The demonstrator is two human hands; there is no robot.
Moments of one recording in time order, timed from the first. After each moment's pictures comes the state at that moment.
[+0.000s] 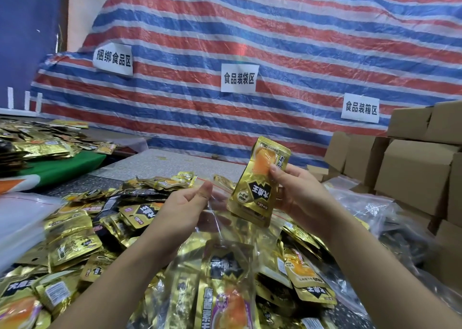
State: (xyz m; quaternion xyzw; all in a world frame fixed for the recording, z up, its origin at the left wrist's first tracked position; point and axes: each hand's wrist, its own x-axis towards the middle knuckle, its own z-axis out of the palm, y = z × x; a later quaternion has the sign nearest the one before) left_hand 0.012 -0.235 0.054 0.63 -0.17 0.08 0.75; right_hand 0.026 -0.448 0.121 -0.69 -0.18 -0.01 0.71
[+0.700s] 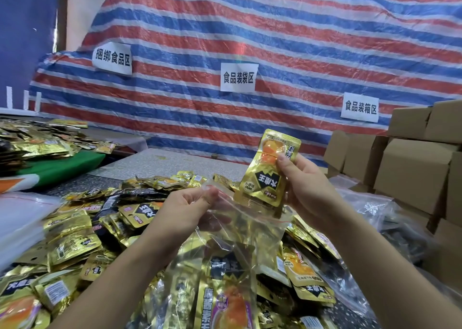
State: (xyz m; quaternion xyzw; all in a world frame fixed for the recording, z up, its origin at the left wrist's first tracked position) left_hand 0.007 -0.234 0.053 0.64 -0.20 0.08 0.74; right_hand 0.018 -0.446 0.130 -0.69 -0.18 -0.07 0.69
